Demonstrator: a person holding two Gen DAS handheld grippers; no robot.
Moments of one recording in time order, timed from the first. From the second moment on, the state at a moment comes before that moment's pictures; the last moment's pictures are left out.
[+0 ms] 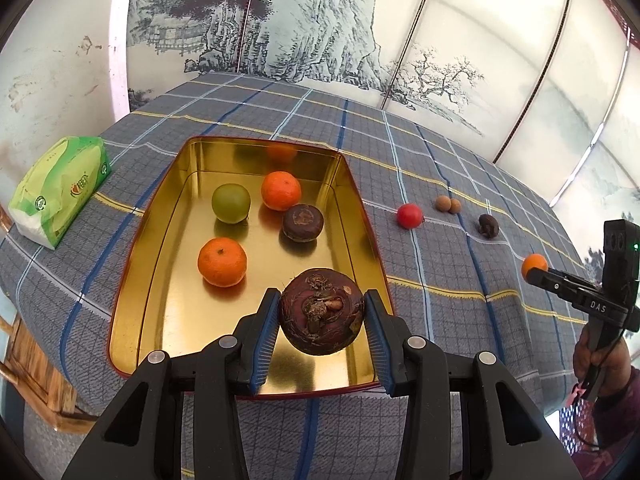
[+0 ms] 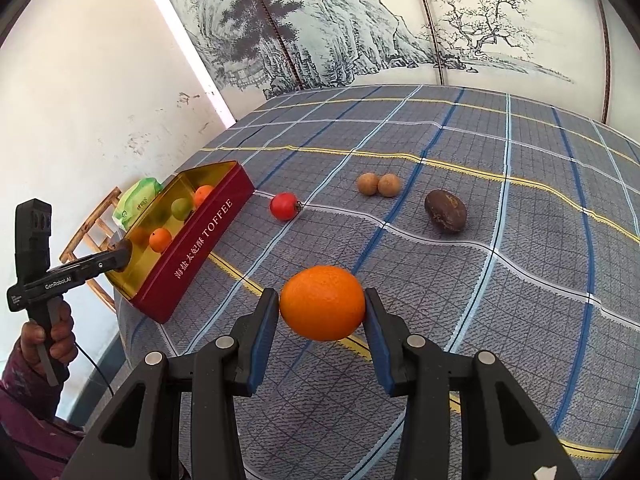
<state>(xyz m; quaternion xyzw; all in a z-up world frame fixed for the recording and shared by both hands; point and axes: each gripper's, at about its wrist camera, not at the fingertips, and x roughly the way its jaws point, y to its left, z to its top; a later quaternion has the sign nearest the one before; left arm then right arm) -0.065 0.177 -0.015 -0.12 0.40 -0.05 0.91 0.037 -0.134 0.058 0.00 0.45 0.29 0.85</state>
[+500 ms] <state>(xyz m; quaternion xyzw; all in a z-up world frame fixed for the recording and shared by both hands) -0.061 0.176 -0.018 -0.13 0.40 -0.05 0.91 0.038 -0.128 0.060 -0.01 0.45 0.29 0.84</state>
